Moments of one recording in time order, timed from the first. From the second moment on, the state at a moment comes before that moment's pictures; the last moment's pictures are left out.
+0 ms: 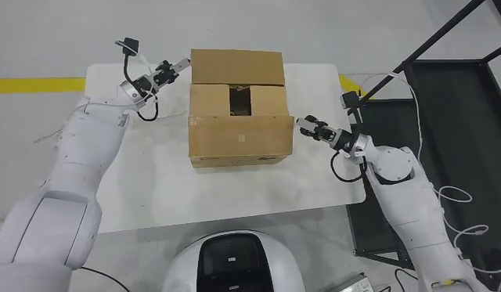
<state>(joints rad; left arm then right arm) 0.40 -1.36 -0.96 -0.32 0.05 -0.90 -0.51 -1.31 -1.04 1.45 -1.50 0.08 -0.46 0.76</state>
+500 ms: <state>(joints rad) 0.43 -1.37 -0.98 -0.35 0.04 -0.91 -0.51 -1.20 -1.06 1.34 -1.33 0.02 -0.73 0.72</state>
